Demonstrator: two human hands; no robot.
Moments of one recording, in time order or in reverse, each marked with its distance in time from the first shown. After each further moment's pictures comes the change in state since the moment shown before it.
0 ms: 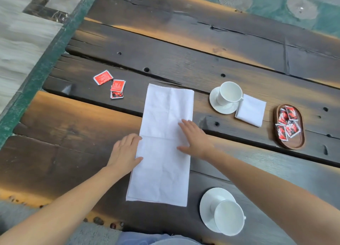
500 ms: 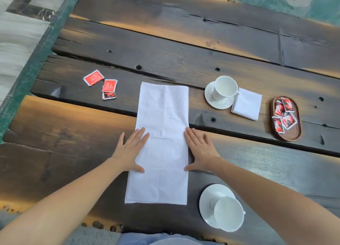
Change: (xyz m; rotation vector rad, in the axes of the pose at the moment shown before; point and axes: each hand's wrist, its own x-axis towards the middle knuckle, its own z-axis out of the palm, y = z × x) left_hand 0.029 0.007 -0.001 0.260 -0.387 0.157; right_hand -0.029 0.036 0.039 -0.251 -0.136 0.045
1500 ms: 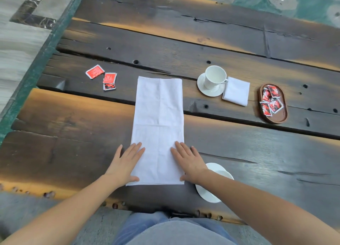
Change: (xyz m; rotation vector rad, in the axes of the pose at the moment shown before) left_hand -0.077 0.028 0.067 0.152 0.066 0.024; right_hand -0.075 -0.069 0.041 -0.100 -0.073 -0.046
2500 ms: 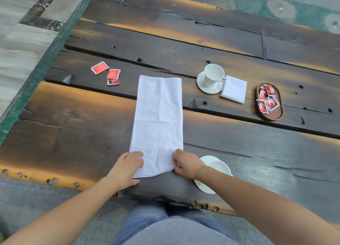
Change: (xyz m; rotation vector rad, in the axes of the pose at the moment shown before) left_hand -0.031 0.022 0.018 -0.125 0.092 0.112; right_hand -0.019 -0.014 -0.001 0.312 0.036 -0.069
